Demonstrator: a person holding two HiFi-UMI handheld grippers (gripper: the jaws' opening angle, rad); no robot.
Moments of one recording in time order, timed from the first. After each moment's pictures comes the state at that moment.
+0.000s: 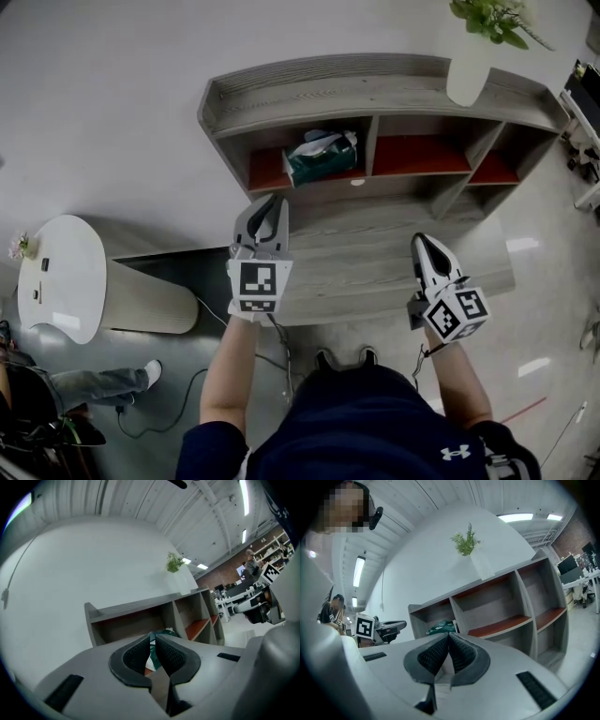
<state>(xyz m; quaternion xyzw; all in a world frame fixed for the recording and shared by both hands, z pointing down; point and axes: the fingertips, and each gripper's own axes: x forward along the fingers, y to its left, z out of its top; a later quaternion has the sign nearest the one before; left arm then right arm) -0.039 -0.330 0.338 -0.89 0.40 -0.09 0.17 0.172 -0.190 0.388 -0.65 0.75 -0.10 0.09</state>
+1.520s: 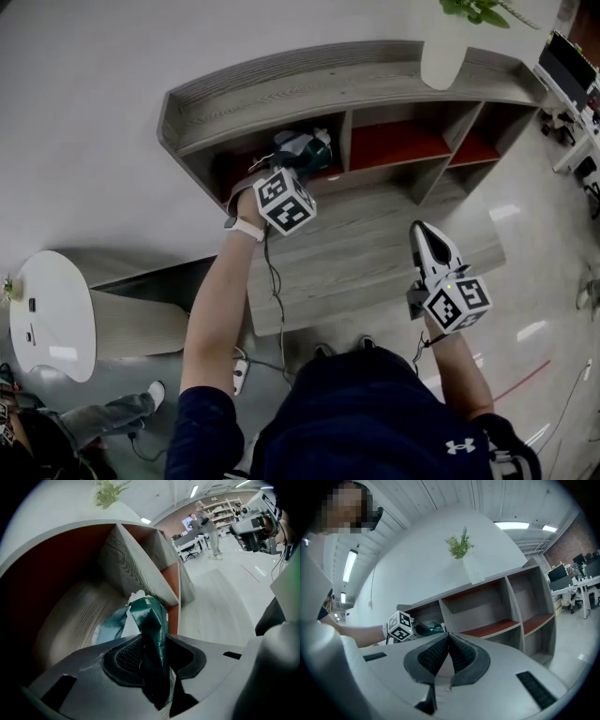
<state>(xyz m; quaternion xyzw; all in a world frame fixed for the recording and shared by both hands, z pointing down) 0.087 -0.437 0.445 -0.84 0.17 -0.43 0.29 0.196 -0.193 0.385 -0.70 0.71 -0.09 0.08</state>
